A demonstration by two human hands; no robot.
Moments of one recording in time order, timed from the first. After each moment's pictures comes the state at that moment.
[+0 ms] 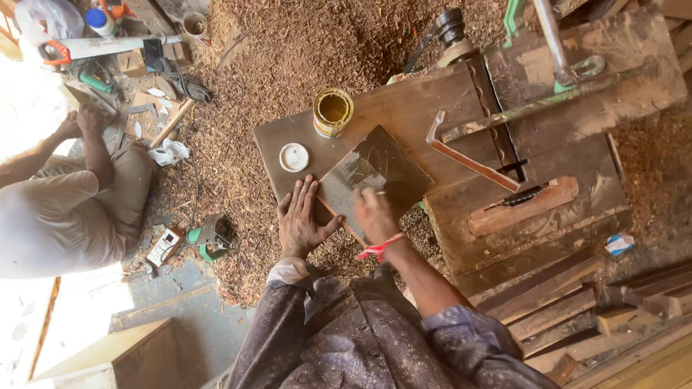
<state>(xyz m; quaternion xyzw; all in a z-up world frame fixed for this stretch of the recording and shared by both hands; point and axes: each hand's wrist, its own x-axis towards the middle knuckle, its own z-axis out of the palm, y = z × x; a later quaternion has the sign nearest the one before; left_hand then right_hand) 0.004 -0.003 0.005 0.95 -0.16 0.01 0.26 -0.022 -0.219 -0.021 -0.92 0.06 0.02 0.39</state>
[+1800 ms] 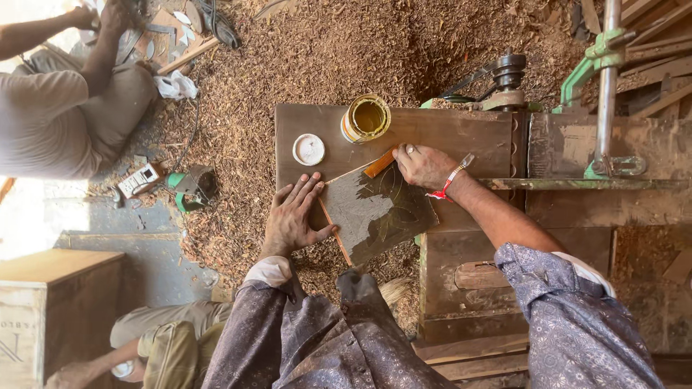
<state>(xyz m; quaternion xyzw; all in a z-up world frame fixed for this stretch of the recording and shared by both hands) 0.007 -0.001 -0.003 0.96 -0.13 -0.08 0.22 0.171 -0.334 0.026 -0.76 -0.61 -0.07 -0.21</state>
